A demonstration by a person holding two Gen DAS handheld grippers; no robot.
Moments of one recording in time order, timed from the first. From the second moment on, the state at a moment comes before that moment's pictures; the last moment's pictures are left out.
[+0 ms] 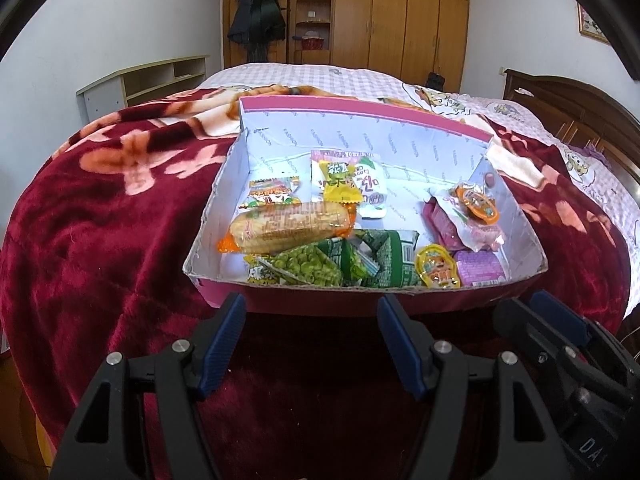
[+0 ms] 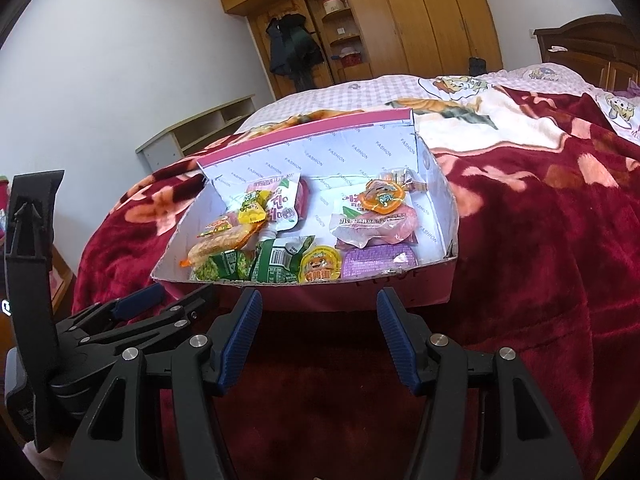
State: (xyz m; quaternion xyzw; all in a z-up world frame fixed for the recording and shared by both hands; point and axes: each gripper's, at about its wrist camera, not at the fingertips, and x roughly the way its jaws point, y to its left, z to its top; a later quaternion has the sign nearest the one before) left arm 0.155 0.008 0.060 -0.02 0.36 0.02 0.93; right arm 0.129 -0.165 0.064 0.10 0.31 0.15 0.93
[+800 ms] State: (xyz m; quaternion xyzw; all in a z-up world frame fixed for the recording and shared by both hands) left arm 0.155 0.009 0.061 -0.02 0.35 0.02 0.94; right arm 0.129 -0.162 0.061 0.10 0.31 0.15 0.93
